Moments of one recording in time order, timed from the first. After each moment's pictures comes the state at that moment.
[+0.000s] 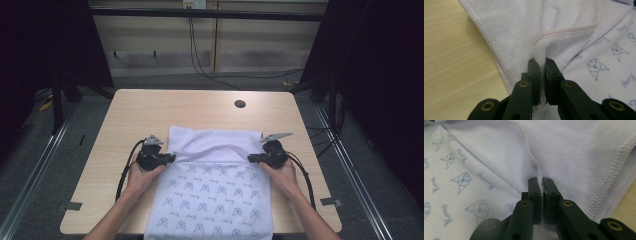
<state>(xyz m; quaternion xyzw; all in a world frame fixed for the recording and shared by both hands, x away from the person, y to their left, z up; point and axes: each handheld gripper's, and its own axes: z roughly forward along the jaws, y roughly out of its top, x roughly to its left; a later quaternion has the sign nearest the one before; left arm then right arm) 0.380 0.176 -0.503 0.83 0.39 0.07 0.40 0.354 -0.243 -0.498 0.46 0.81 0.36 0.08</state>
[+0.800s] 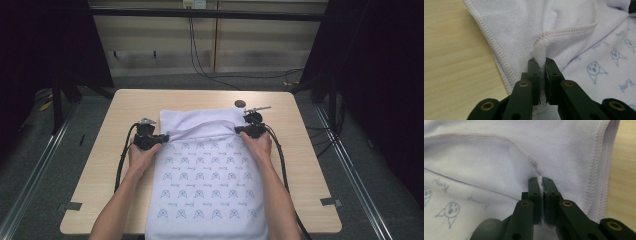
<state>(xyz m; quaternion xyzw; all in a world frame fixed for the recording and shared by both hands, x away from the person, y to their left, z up) 0.449 0.189 -0.509 0.78 0.45 0.10 0.41 0.462 -0.202 -0.500 0.54 0.76 0.34 0.13</state>
